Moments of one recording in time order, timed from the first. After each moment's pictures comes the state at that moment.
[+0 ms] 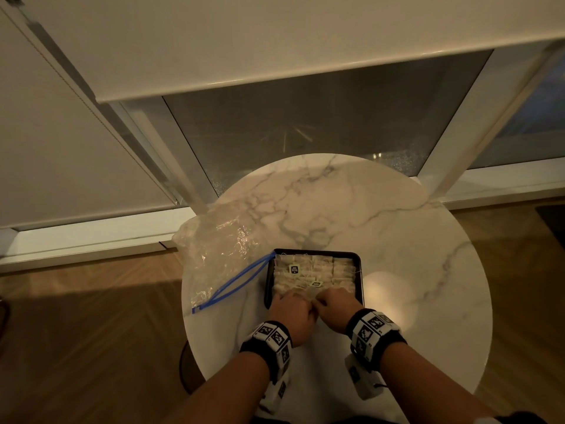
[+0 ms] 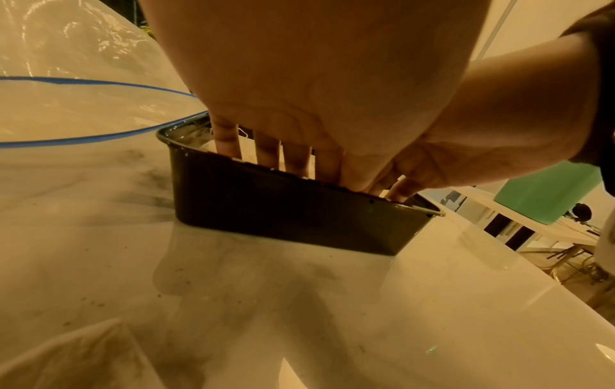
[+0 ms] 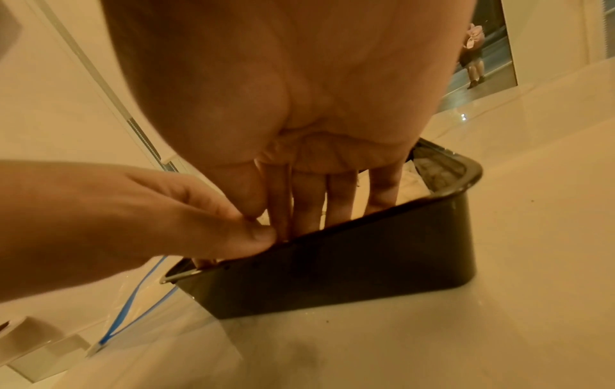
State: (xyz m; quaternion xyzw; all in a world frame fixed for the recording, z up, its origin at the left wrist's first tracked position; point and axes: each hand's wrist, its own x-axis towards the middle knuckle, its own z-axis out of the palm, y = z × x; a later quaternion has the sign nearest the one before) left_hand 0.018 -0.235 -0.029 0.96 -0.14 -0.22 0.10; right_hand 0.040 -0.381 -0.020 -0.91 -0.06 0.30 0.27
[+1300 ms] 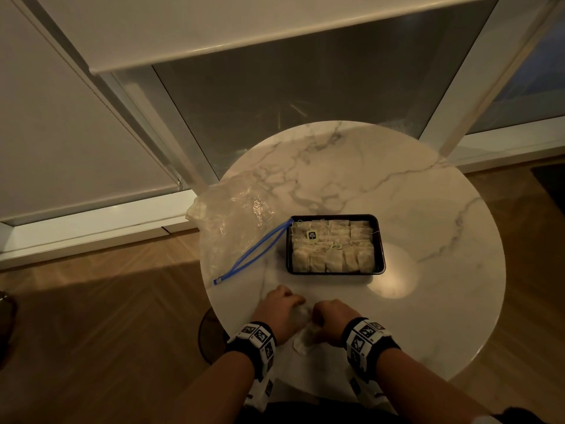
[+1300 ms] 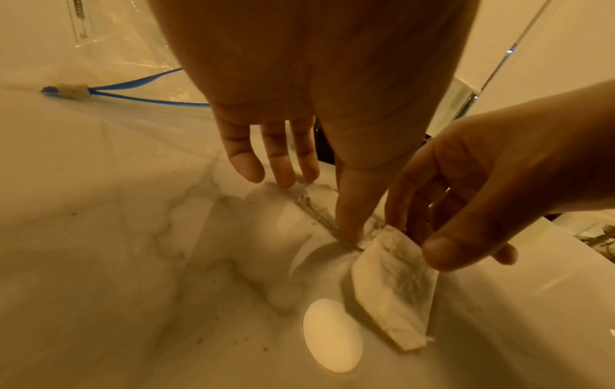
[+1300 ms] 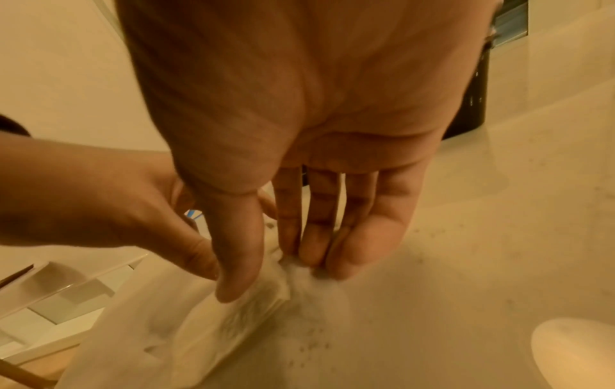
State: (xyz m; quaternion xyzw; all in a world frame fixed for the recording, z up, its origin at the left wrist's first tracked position) left_hand -0.050 -0.137 -0.059 0.93 -0.12 -0.29 0.19; right_hand -0.052 -0.316 -0.052 -0.90 -0.06 0.40 0.18
